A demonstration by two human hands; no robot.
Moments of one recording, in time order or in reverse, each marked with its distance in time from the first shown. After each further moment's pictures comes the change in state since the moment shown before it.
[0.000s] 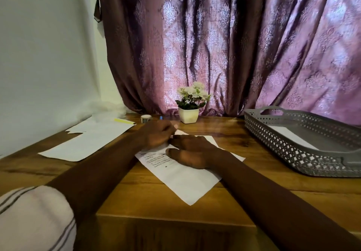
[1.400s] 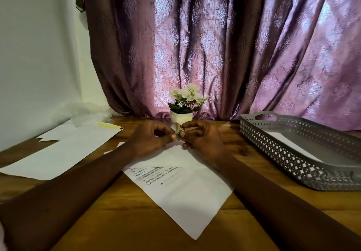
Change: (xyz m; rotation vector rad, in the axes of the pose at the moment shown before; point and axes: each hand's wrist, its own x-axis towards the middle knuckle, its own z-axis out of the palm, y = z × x) left_hand 0.024 -0.023 0.023 -0.582 0.186 0.201; right_hand 0.028 0.039 0.004 1.213 0.671 0.157
